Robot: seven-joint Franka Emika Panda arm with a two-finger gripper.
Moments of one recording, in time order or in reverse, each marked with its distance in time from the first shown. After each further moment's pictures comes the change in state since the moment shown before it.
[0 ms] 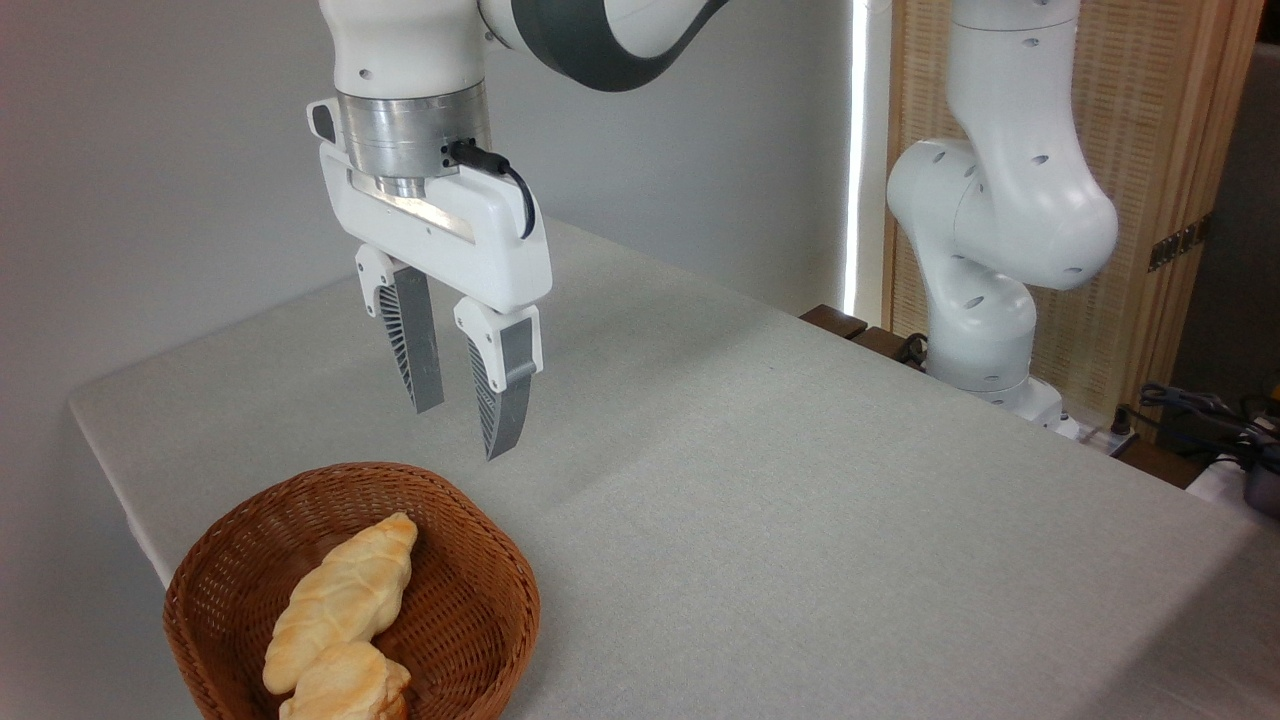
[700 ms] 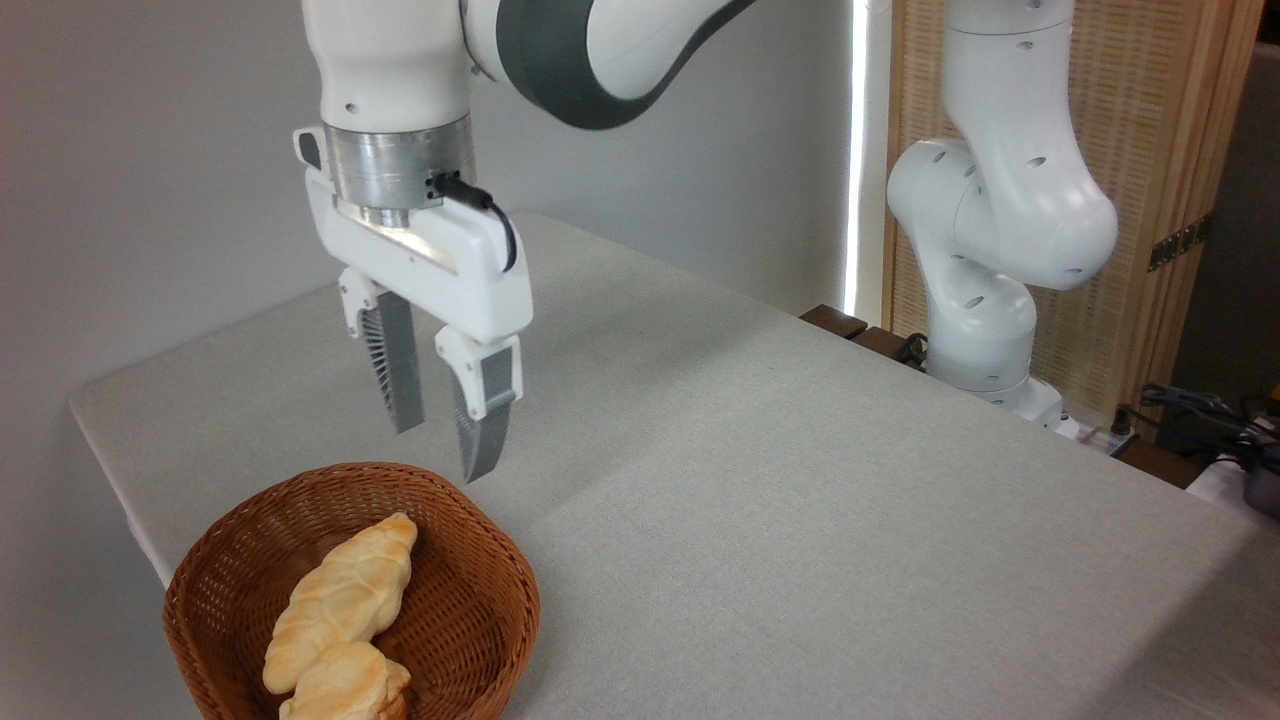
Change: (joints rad) arm -0.004 0.042 0.000 0.000 -0.023 0.069 0.000
